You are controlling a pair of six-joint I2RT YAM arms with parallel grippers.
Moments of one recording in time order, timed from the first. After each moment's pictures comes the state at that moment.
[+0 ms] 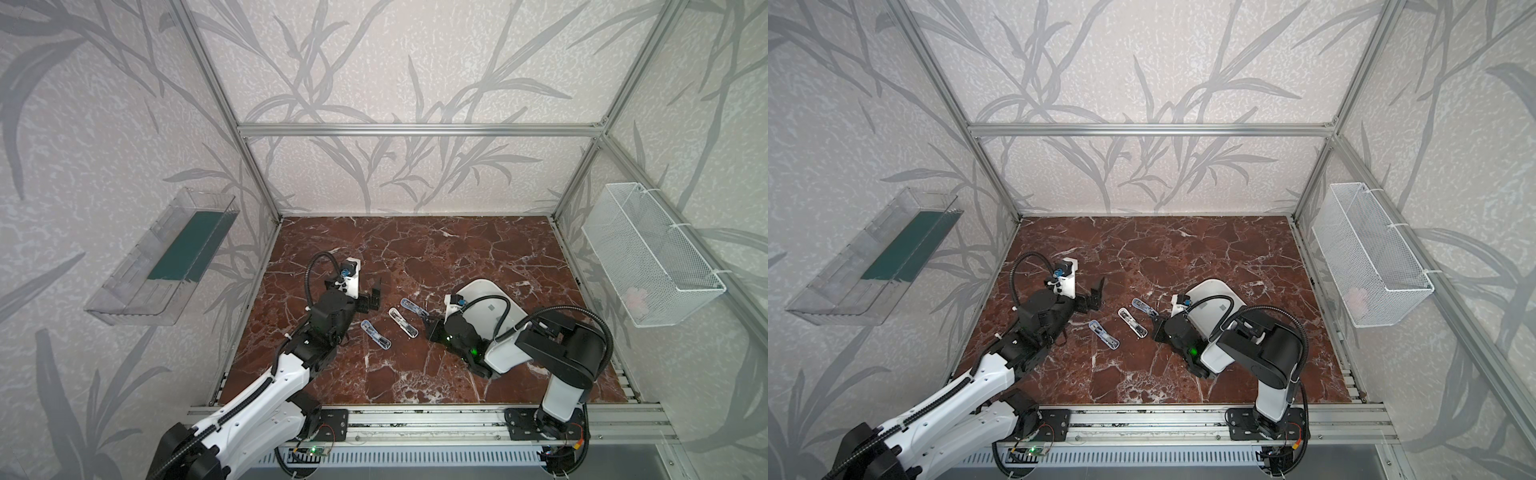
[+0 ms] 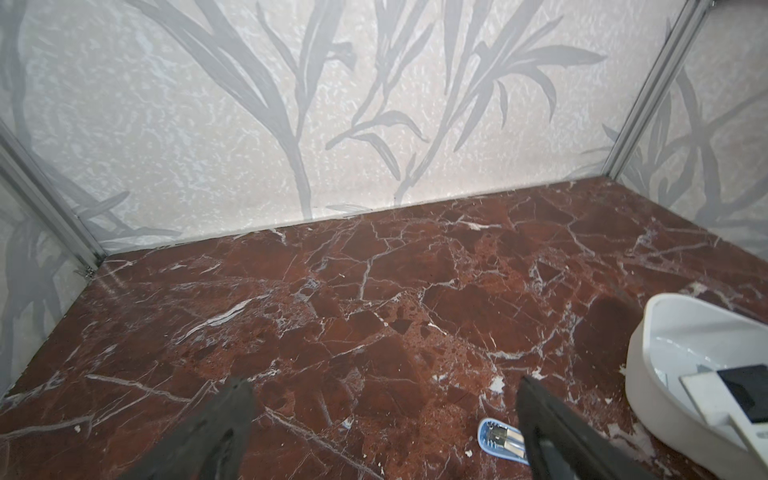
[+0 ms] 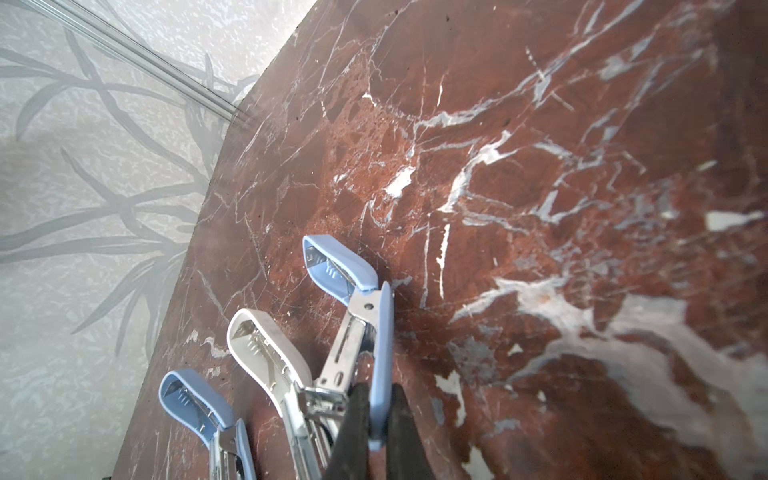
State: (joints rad) left arm -0.53 0.85 0.48 0.18 -0.28 -0.11; right arm 0.92 1.80 0.44 0.91 0.24 1.00
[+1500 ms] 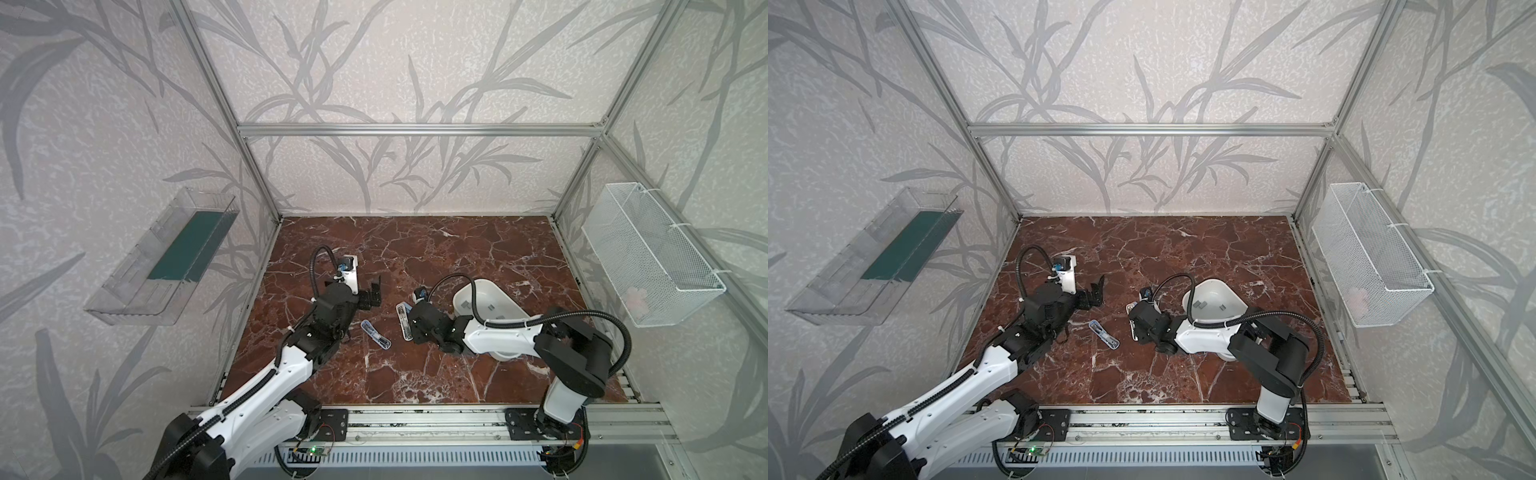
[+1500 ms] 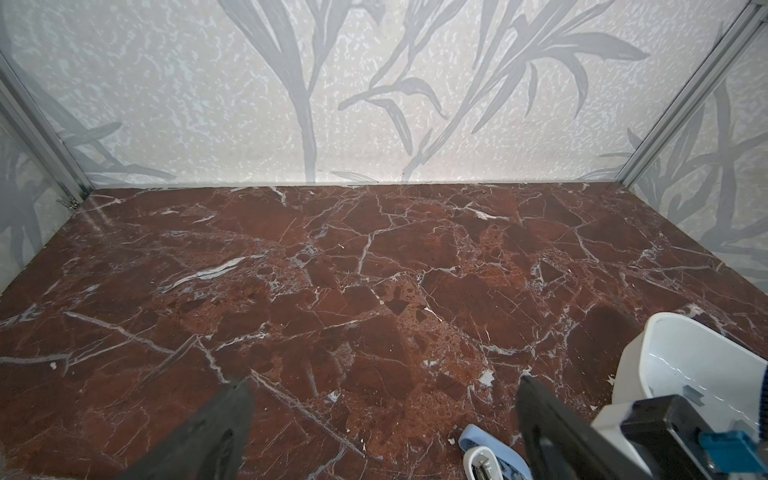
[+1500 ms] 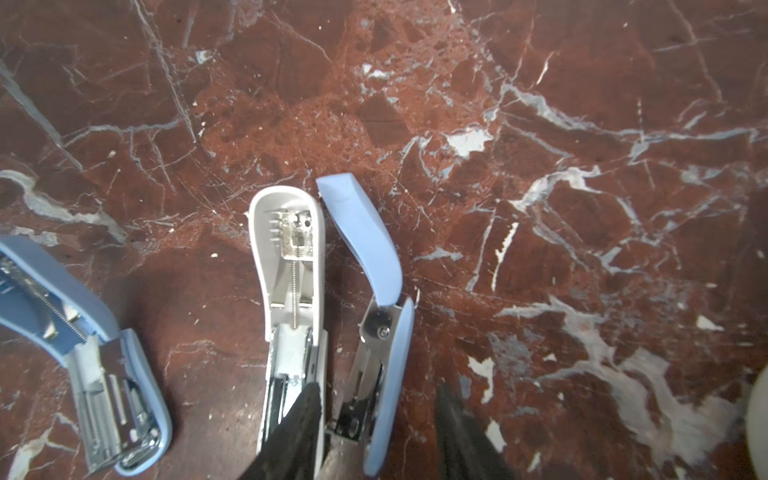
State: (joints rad) left arm -0.53 0.93 0.54 0.11 -0.30 -0.23; right arm 1.00 1.76 0.90 -0.05 0.30 0.59
